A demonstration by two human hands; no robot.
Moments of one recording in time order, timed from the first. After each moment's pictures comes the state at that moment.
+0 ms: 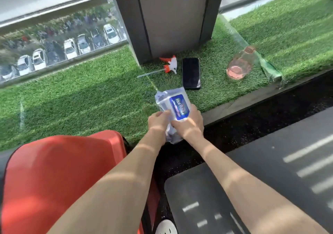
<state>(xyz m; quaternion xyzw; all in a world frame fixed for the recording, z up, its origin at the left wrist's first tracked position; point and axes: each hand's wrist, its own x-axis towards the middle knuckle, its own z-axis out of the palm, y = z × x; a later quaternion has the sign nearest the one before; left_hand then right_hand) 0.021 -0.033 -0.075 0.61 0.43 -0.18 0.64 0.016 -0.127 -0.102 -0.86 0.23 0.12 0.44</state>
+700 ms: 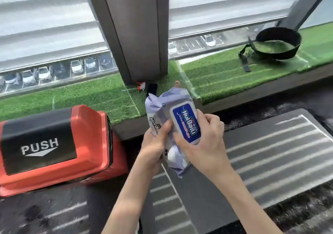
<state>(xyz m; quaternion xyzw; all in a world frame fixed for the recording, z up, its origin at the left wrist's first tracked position) -0.286 -0.262 0.322 0.55 0.17 -0.09 0.81 -0.289 -0.388 0.338 -0.92 0.00 -0.04 0.39</state>
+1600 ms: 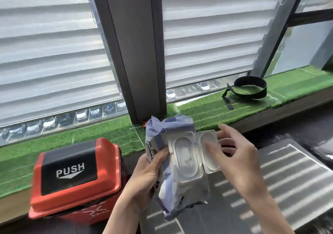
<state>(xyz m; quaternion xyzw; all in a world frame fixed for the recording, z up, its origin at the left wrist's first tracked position) -0.437 -0.252 0.485 0.60 0.09 -0.10 0.79 -0.432 -0.447 0.510 -0.83 0.01 -0.14 0.53</state>
